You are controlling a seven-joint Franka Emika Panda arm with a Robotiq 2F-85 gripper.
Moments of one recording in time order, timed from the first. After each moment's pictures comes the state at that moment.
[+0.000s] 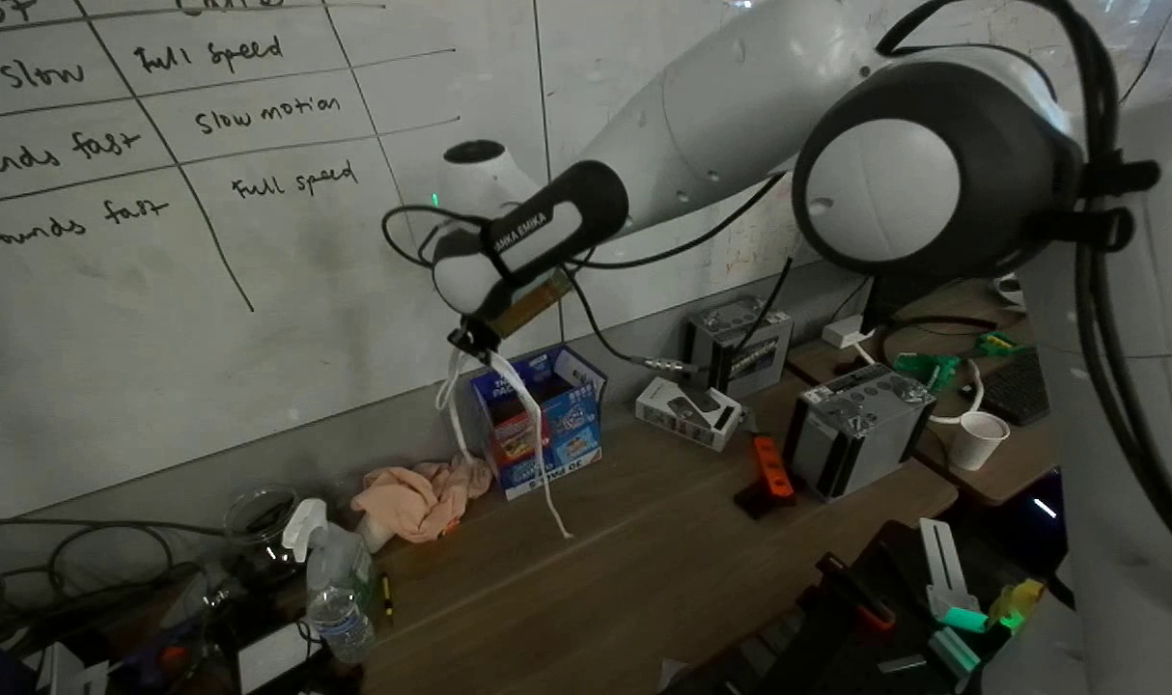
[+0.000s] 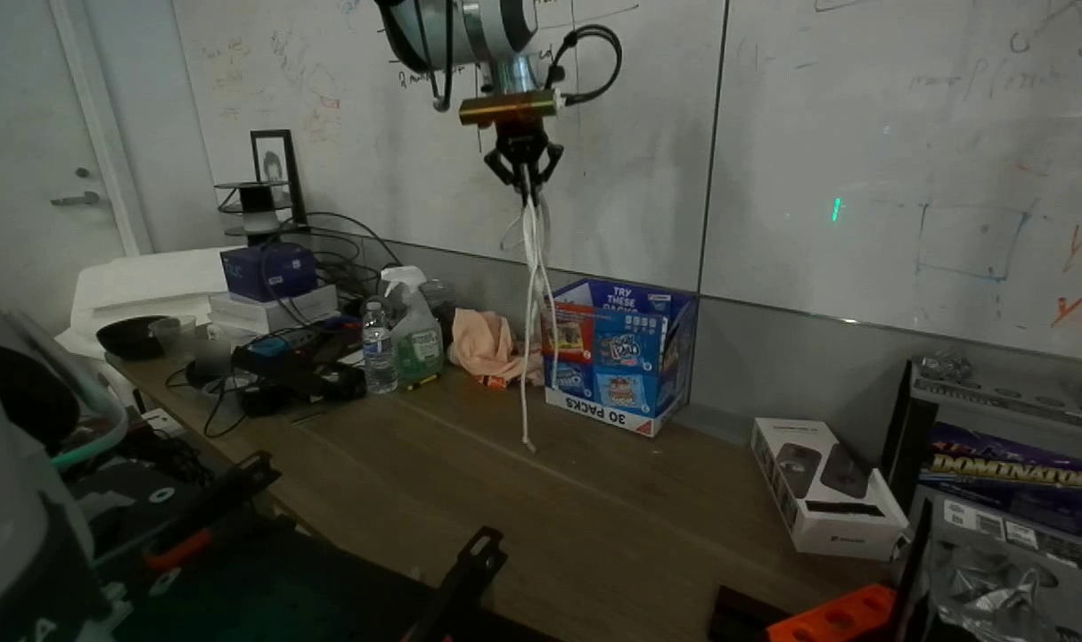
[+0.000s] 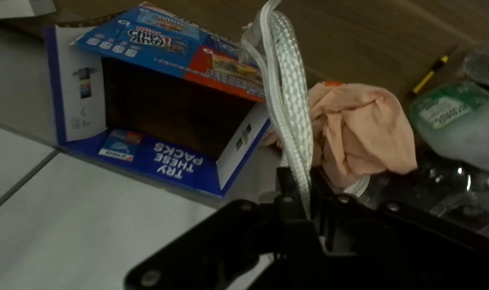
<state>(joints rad) 0.14 0.52 0.05 -1.61 -0.16 2.38 0.04</state>
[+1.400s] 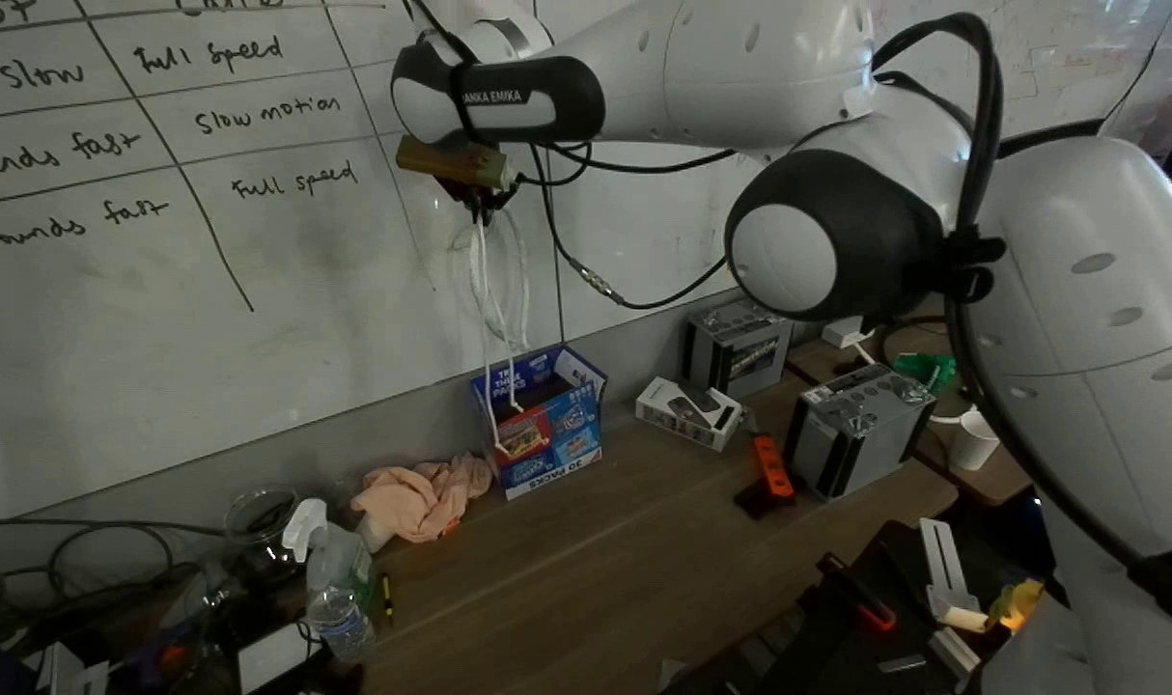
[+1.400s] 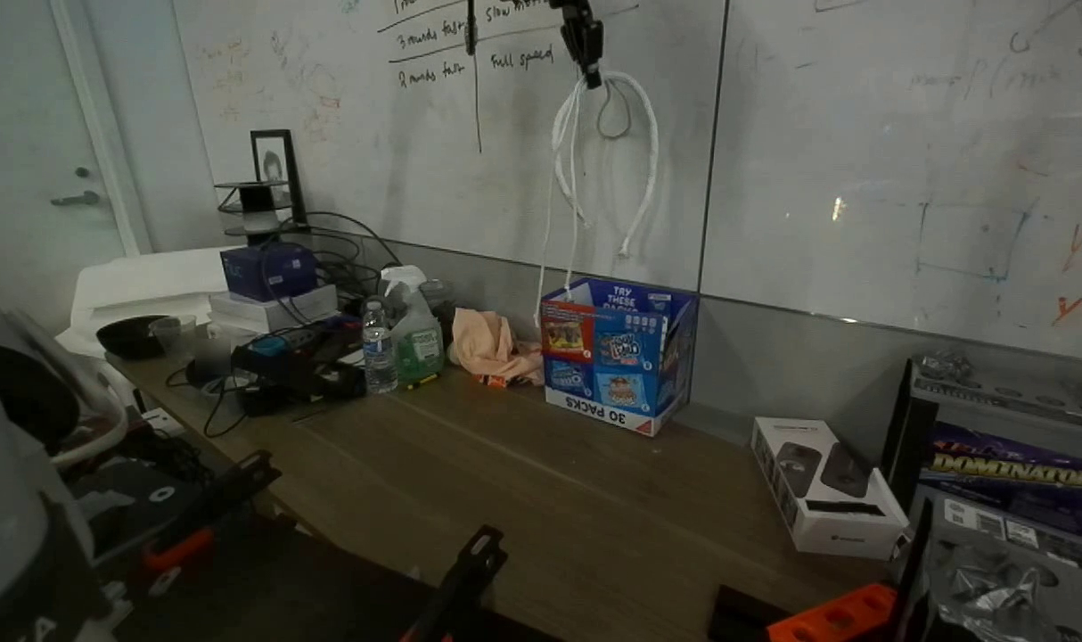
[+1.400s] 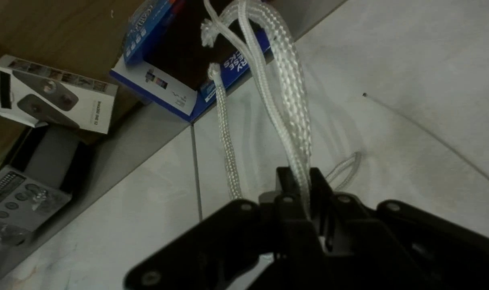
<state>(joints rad) 0.18 0.69 -0.12 -0.93 -0.15 1.98 1.03</state>
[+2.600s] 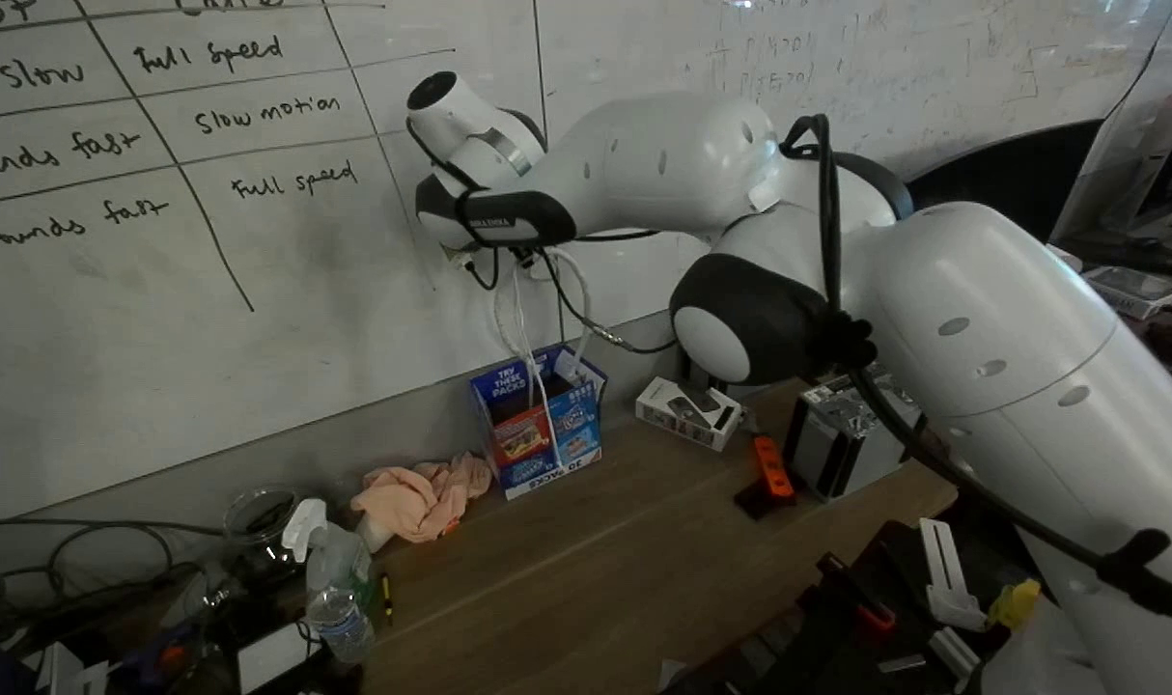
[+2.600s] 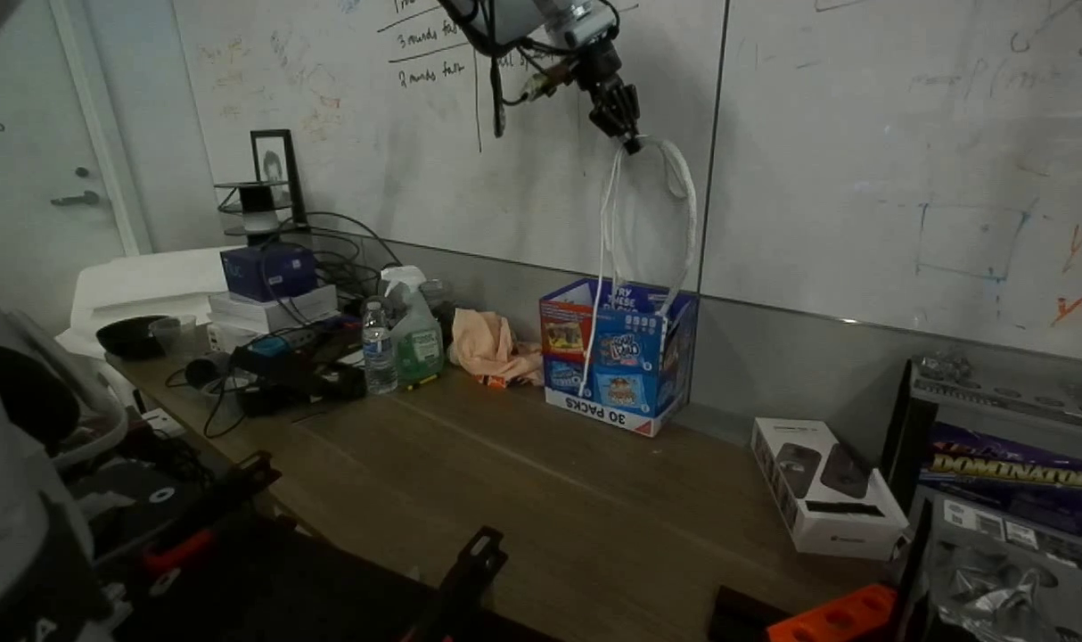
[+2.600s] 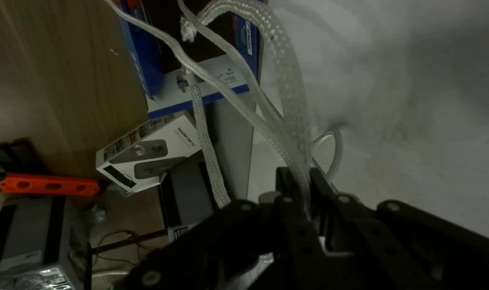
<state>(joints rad) 0.27 0.90 -0.34 -0.87 -0.26 1.97 1.95</state>
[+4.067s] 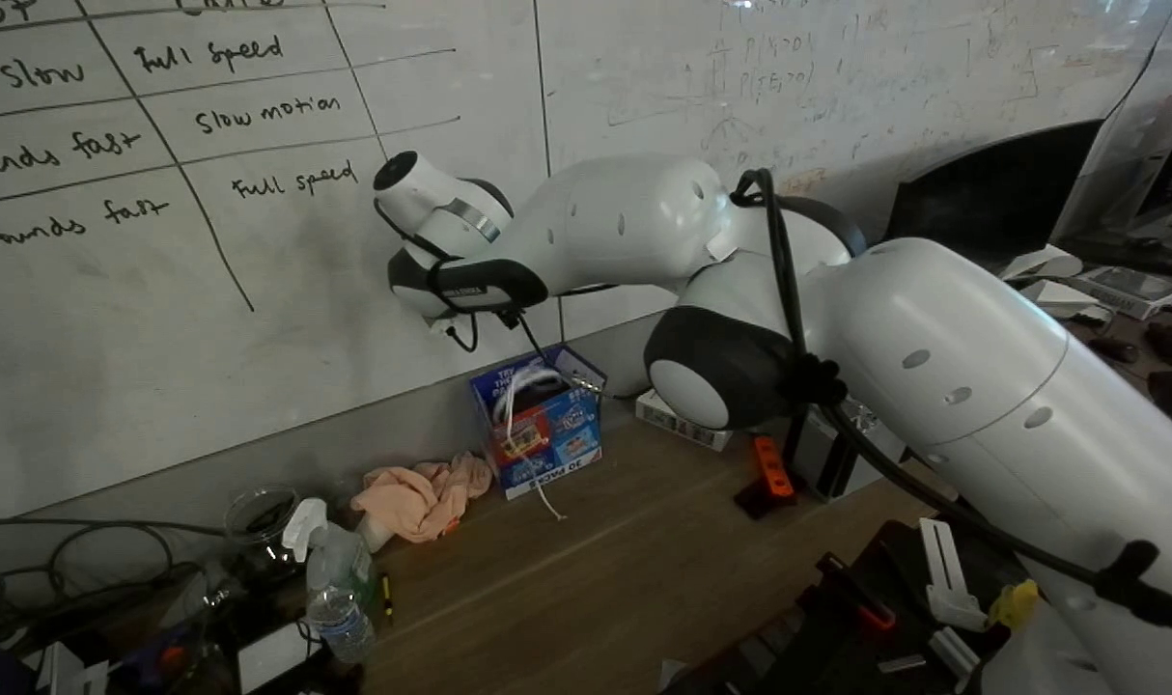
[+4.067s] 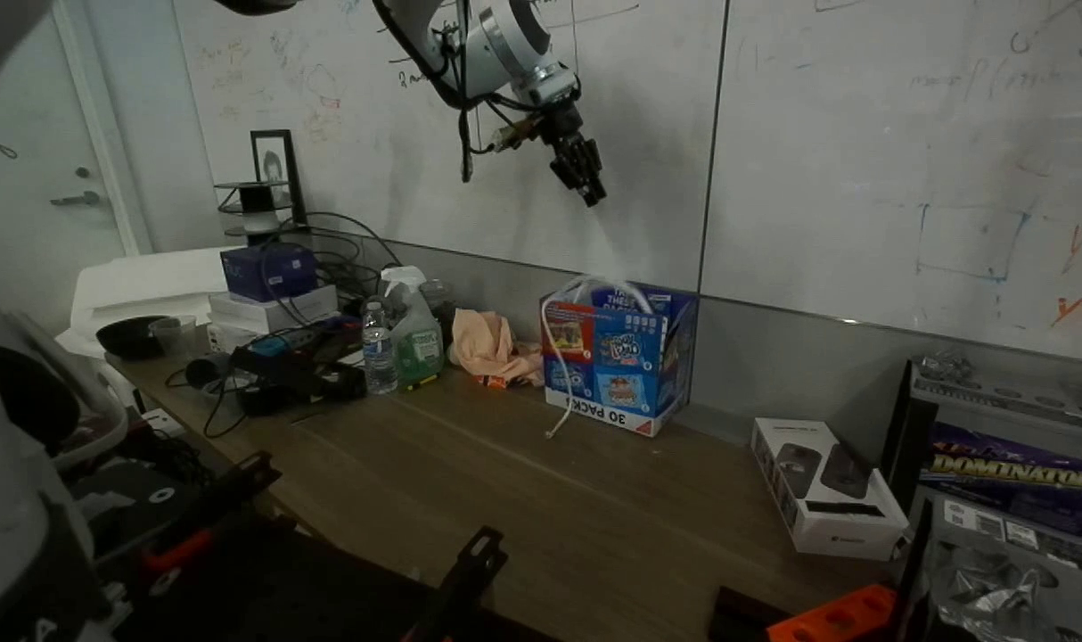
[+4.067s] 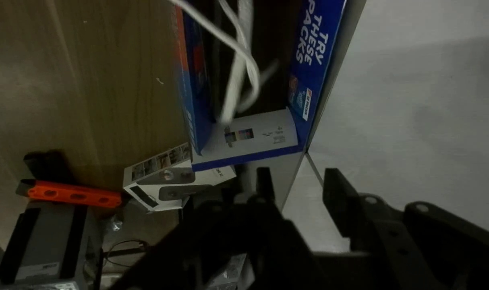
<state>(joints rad) 0.33 0.99 -0.31 -0.87 -0.27 1.94 1.93</state>
